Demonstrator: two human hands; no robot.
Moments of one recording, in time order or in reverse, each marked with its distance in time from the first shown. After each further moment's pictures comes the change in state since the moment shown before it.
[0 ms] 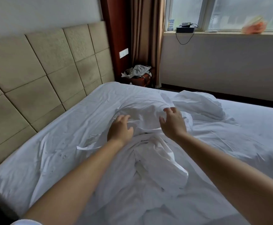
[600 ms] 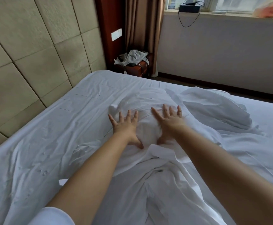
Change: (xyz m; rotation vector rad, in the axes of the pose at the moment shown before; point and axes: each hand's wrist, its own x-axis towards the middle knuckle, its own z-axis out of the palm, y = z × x) left_hand 0.189 -0.070 0.071 0.657 -0.452 0.029; right_hand 0.167 0.019 0.115 -0.797 -0.532 -0.124
